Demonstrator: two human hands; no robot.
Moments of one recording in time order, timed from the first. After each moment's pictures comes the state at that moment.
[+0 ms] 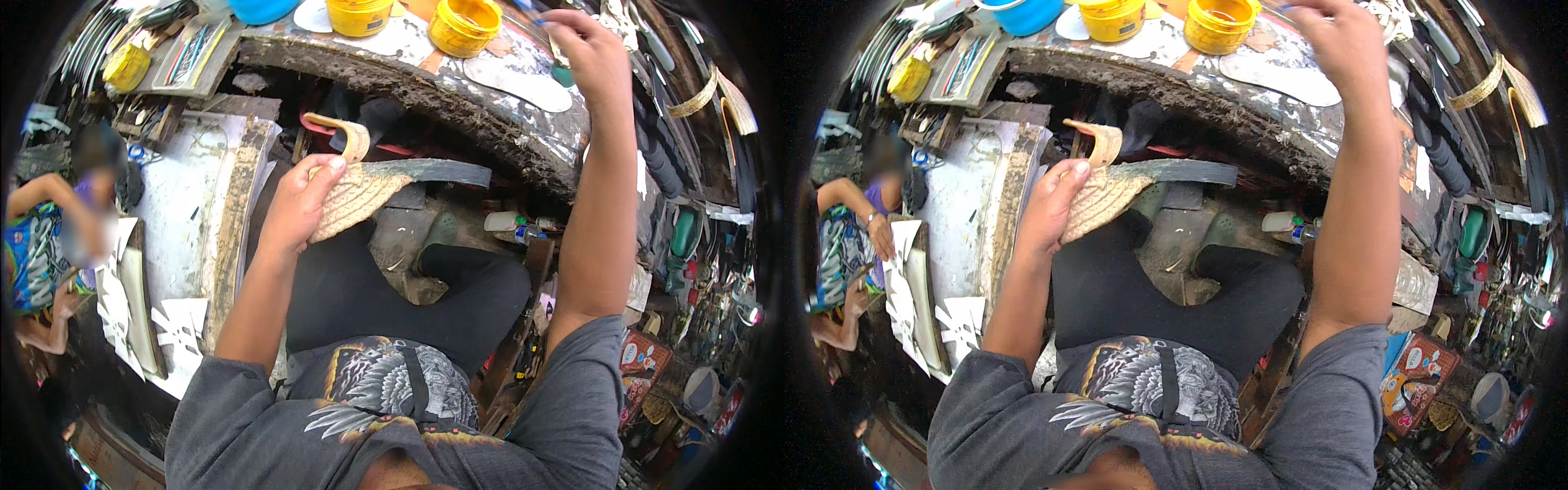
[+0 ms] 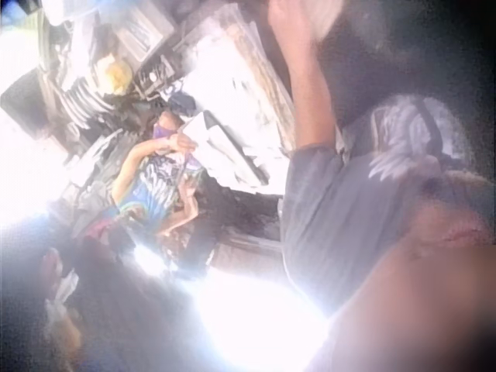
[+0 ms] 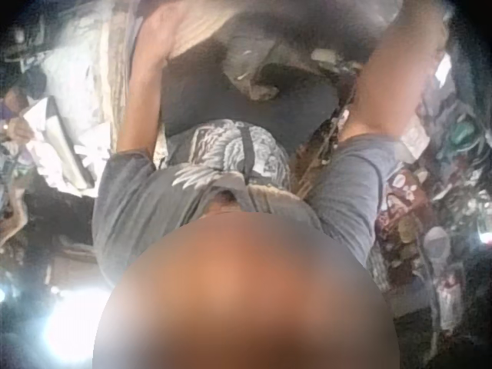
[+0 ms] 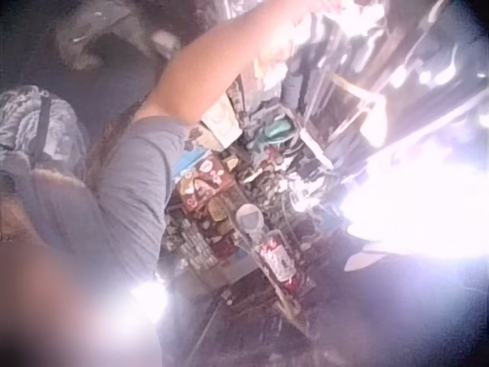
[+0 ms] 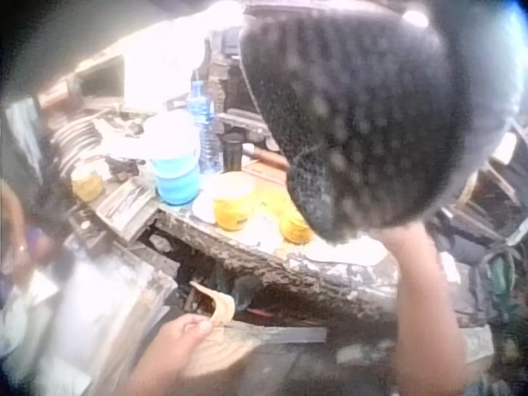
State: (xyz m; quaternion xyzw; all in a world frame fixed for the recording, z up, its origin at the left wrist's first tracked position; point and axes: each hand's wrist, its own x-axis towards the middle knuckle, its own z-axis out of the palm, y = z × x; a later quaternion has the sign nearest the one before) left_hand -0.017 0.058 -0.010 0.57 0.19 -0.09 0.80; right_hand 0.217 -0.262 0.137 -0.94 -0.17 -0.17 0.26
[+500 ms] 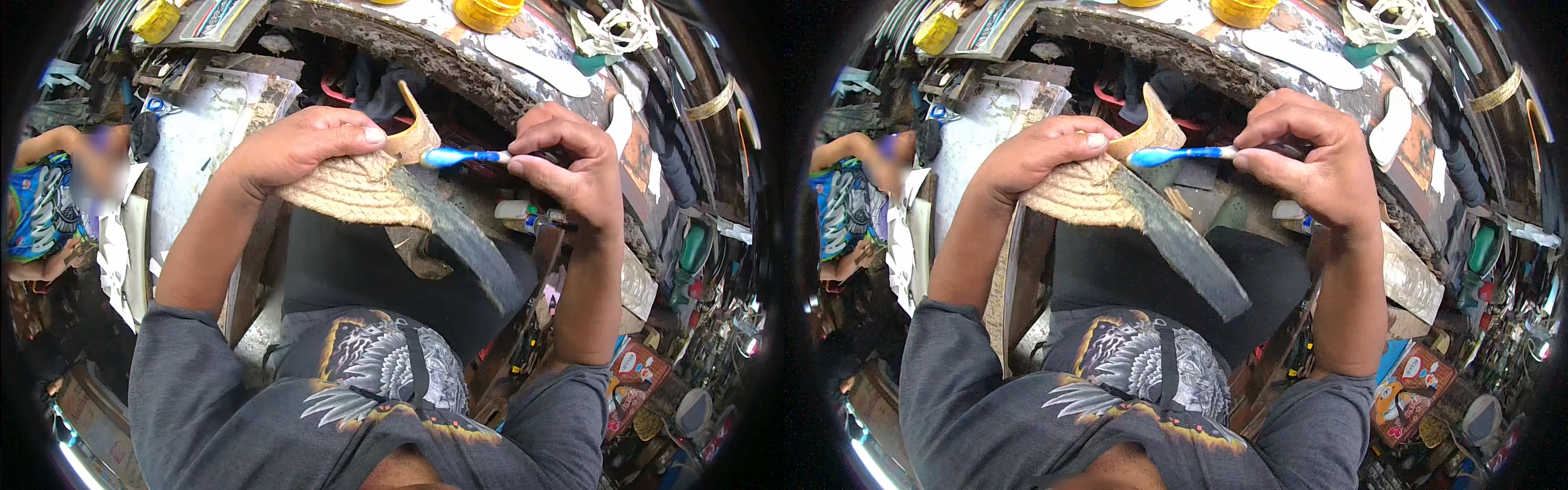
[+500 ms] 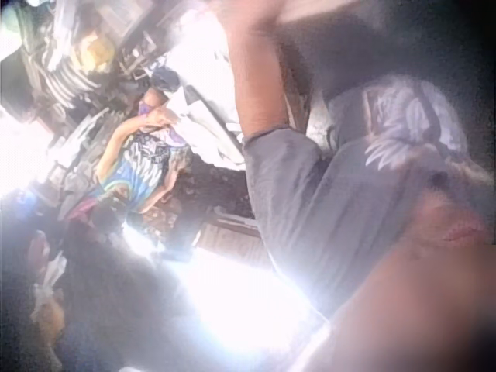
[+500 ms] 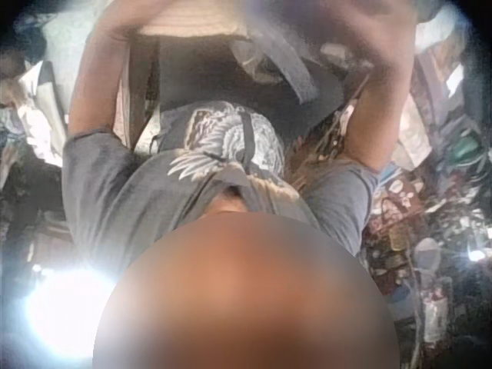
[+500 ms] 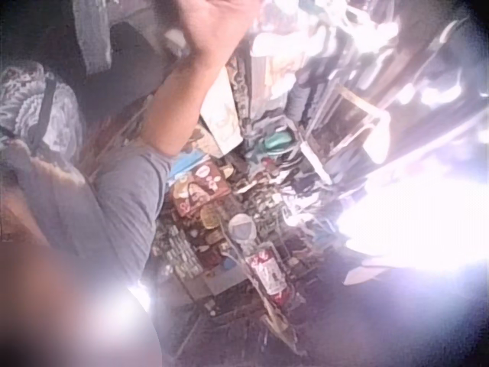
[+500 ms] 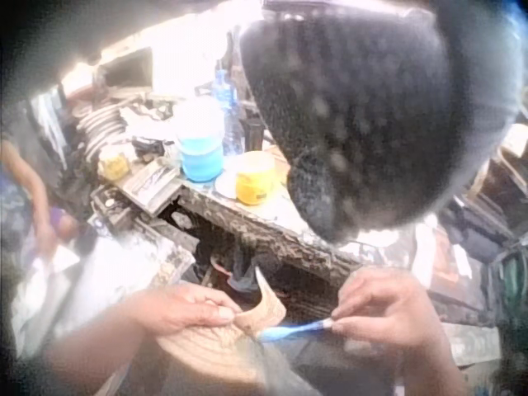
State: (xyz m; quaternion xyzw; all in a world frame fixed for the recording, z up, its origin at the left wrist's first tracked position) left_hand -0.013 0.080 0.068 0.63 -0.02 -0.33 0.71; right_hand 0.051 -0.247 0.129 -0.77 -0.36 0.11 0.51
